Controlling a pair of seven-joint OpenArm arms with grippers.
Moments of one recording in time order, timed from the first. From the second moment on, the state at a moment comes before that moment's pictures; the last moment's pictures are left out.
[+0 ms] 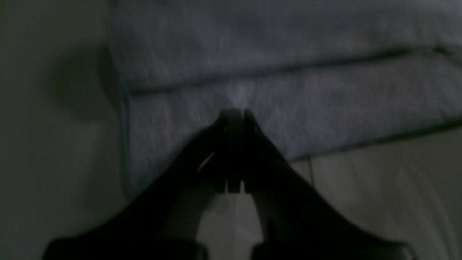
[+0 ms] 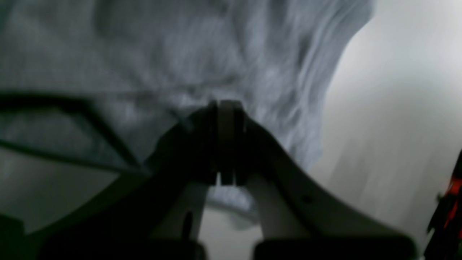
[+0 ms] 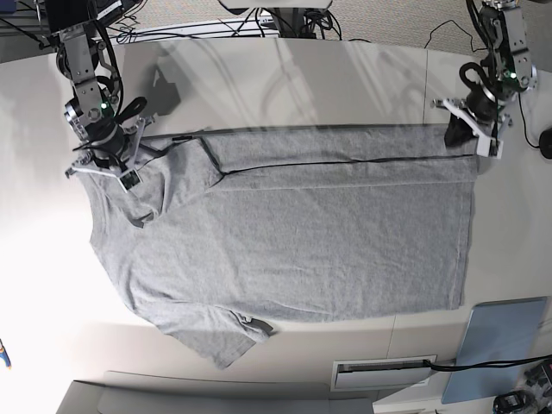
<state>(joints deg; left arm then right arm) 20.8 -21.5 -20.0 82.2 -27.8 -32.4 24.8 -11.9 31.0 -5.7 94.5 -4.5 12.3 -40.5</state>
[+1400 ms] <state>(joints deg) 41.2 -22.2 -31.1 88.3 -30.5 -43.7 29.5 -47.4 31.4 -5.1 112.4 -21.4 1.6 -39.7</state>
